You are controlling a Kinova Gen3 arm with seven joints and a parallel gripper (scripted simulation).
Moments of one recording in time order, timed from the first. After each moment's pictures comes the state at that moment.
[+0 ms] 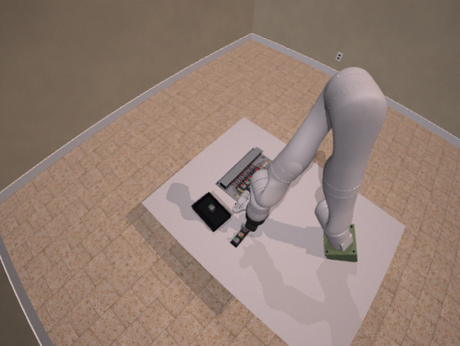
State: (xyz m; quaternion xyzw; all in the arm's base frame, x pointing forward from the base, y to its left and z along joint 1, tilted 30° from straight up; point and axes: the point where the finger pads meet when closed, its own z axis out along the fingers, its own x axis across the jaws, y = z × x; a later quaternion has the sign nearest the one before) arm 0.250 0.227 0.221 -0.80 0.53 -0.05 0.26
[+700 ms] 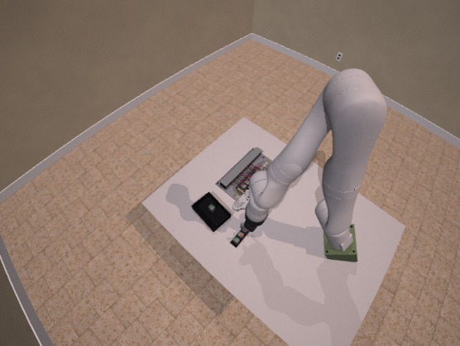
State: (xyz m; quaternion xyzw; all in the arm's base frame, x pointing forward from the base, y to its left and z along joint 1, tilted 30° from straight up) arm 0.251 0.225 0.221 -0.76 0.60 -0.03 0.26
